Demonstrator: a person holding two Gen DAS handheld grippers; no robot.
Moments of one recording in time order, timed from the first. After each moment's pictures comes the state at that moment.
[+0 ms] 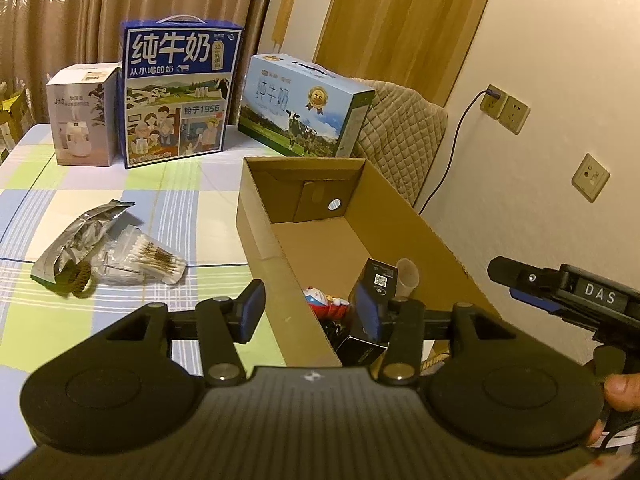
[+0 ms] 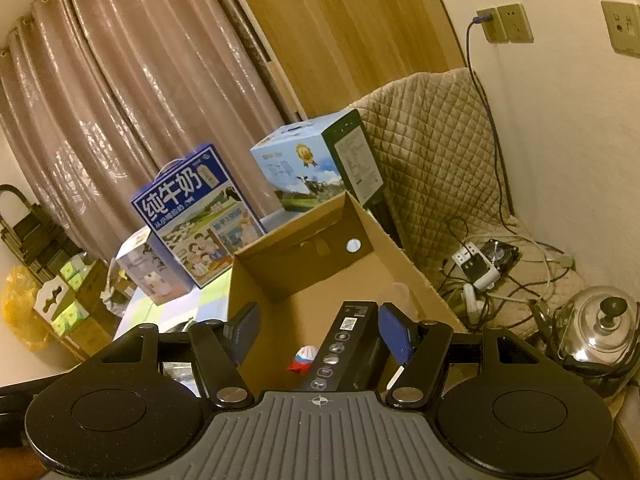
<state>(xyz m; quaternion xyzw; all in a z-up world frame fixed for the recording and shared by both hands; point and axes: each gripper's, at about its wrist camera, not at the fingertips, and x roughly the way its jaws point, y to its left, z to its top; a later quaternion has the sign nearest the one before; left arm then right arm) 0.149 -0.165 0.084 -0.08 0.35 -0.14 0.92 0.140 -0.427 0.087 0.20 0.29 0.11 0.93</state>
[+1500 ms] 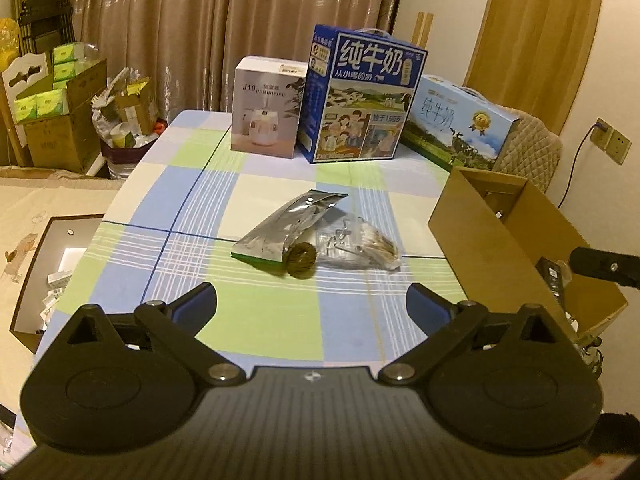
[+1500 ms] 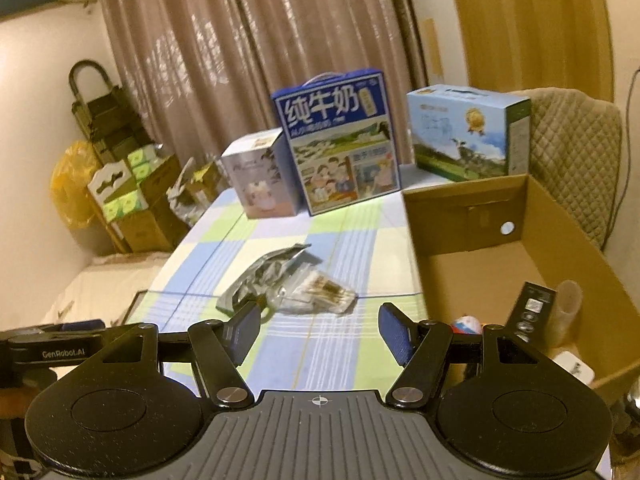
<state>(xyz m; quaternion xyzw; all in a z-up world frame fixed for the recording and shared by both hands) 0.108 0.045 0.055 -0.08 0.34 0.00 0.94 0.136 -0.229 0.077 0.05 0.32 0.24 0.91</state>
